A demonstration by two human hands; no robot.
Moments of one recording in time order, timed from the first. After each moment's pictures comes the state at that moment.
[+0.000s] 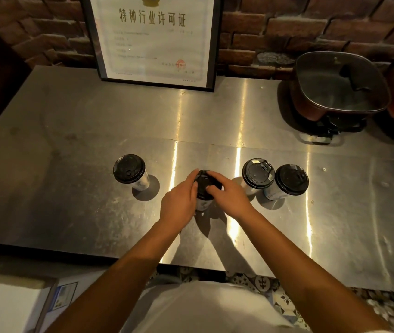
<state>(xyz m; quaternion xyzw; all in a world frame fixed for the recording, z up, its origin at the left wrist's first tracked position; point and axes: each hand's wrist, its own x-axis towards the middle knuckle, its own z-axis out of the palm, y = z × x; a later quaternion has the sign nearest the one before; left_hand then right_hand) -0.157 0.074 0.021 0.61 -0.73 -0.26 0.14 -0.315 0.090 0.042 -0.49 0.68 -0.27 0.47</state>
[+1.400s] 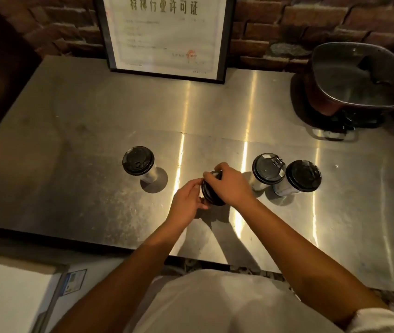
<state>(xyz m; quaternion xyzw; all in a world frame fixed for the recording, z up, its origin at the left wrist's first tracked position) -0.151 0.091 0.020 0.63 -0.46 -0.58 0.25 -0.295 0.067 0.037 -0.53 0.75 -0.13 0.38</state>
